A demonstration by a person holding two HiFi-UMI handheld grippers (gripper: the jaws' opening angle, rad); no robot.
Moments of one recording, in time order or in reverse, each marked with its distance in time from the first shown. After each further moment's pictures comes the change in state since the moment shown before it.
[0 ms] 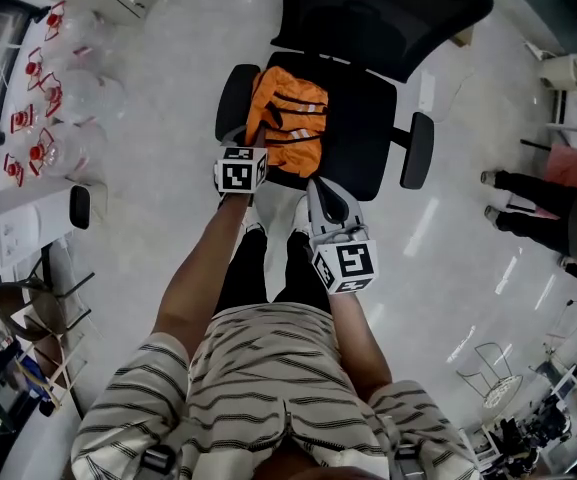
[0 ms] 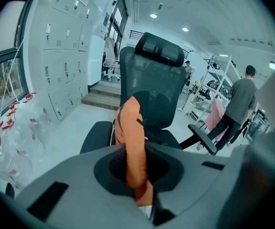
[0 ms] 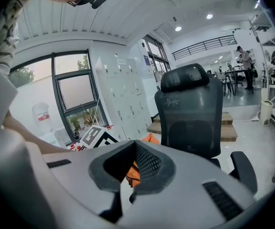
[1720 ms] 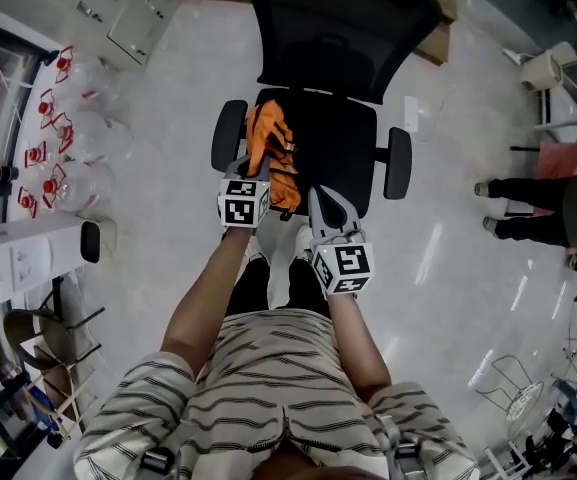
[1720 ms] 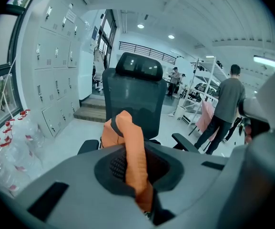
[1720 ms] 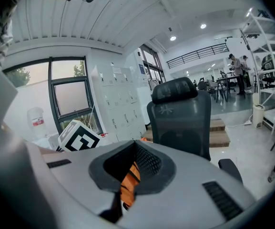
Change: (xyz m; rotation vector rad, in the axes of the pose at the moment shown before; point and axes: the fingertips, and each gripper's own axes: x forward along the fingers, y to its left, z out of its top) left arm -0.060 -0.083 0.044 0.110 -0.118 -0.052; right arm -0.045 -0.031 0.031 0.015 -0.093 -0.069
